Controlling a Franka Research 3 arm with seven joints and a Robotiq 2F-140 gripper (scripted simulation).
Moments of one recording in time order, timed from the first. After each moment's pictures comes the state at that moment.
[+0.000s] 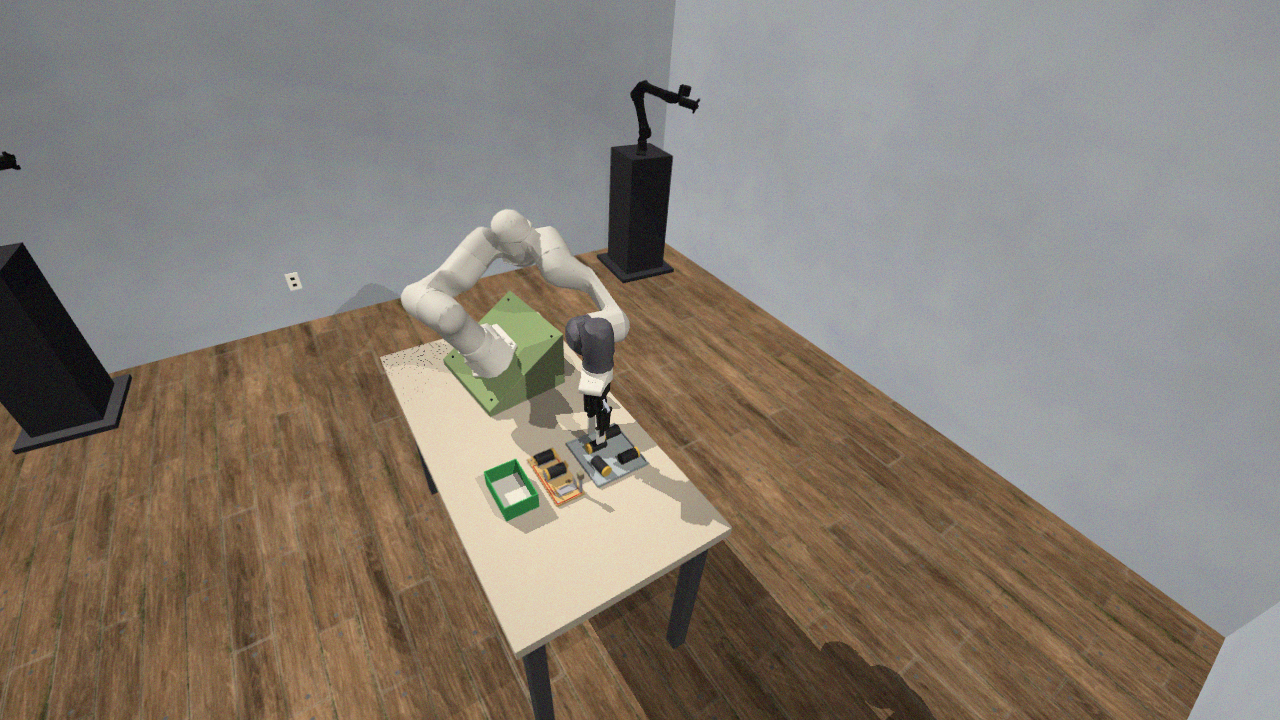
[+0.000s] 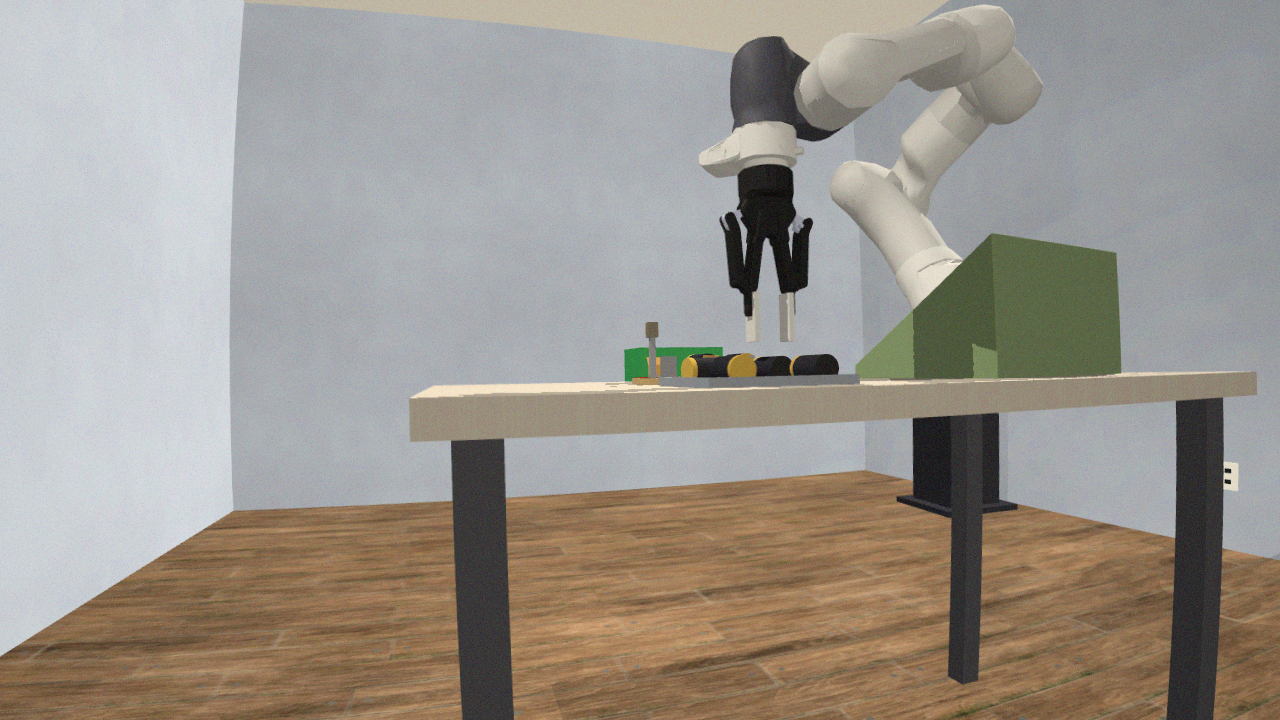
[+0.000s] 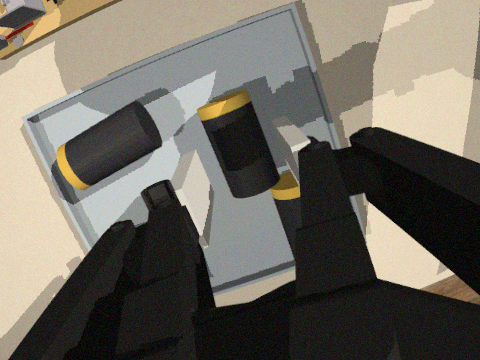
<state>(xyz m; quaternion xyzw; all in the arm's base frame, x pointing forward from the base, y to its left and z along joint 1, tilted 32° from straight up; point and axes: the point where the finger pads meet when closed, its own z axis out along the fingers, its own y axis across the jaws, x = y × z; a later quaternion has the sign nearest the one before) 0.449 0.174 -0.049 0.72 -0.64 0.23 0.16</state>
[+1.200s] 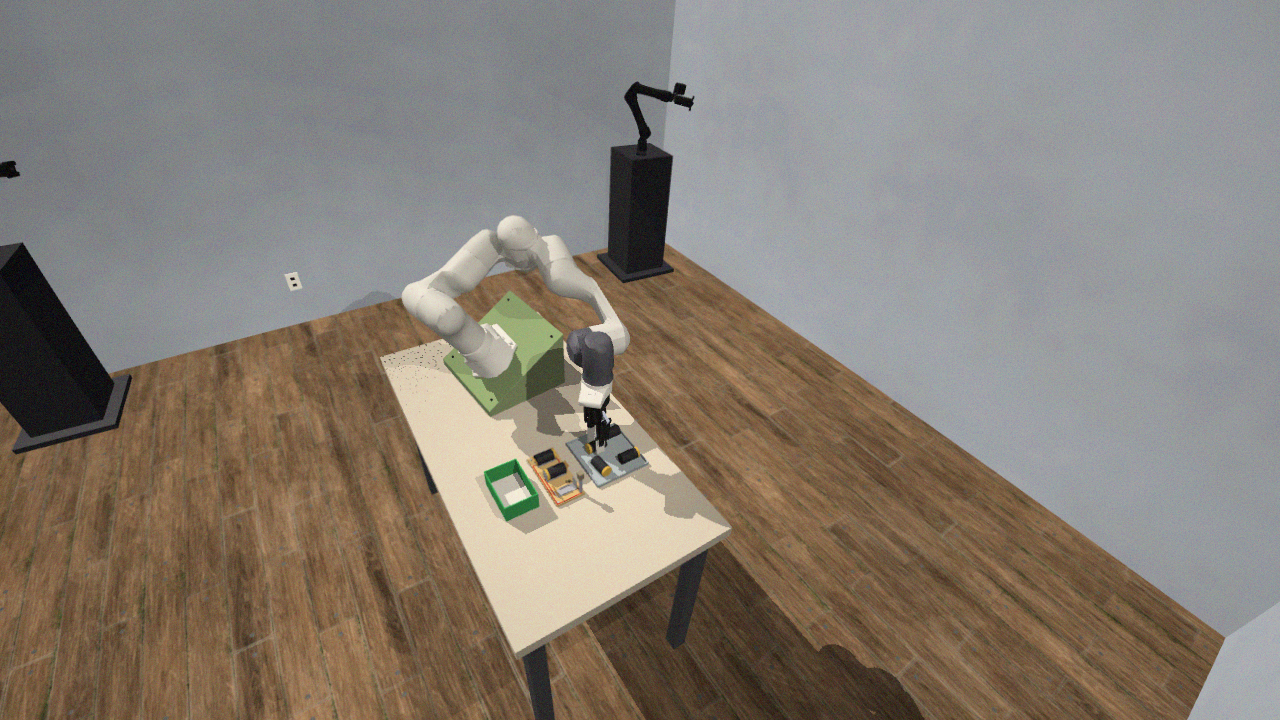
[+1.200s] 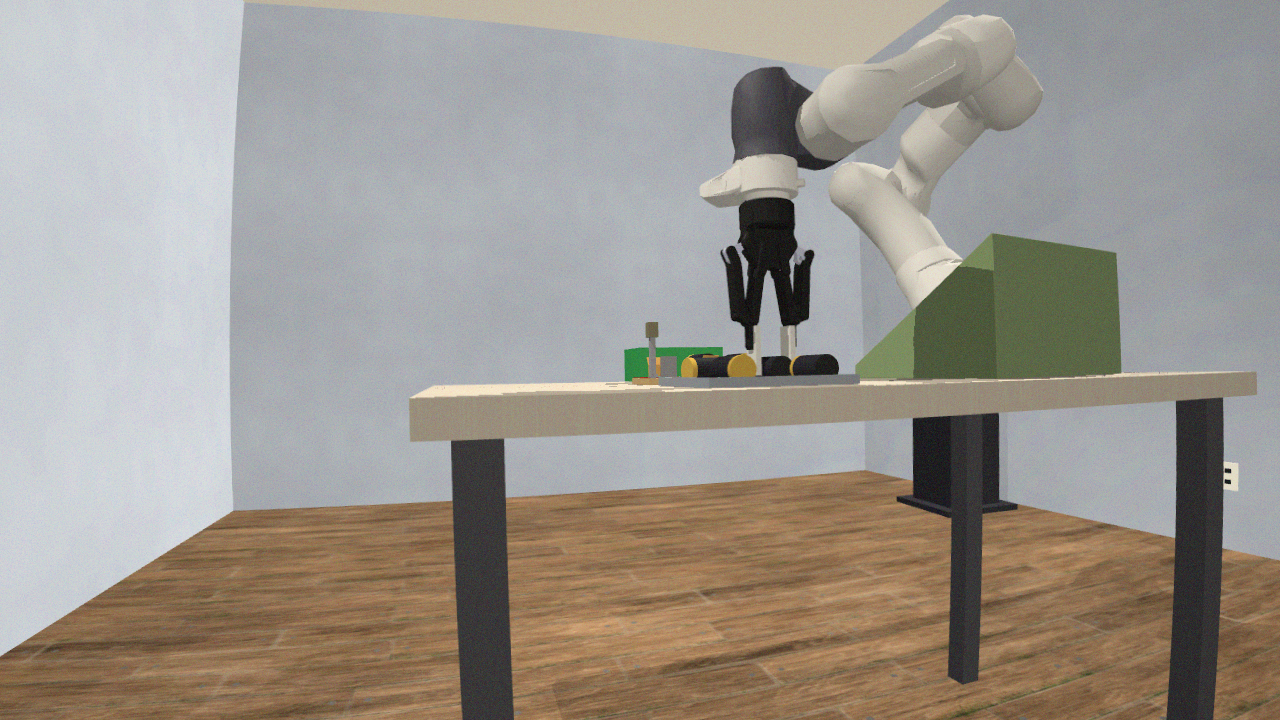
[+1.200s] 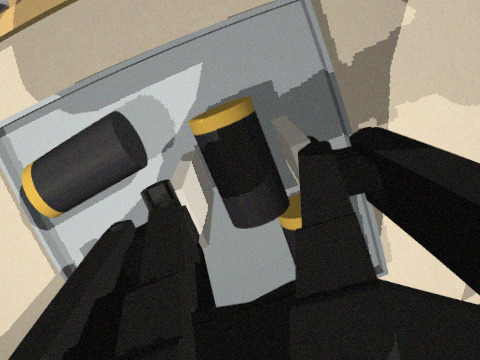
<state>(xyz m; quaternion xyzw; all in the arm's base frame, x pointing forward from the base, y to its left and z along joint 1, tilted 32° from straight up) 0.454 0.150 -0.086 0.72 -0.64 0.23 0.16</state>
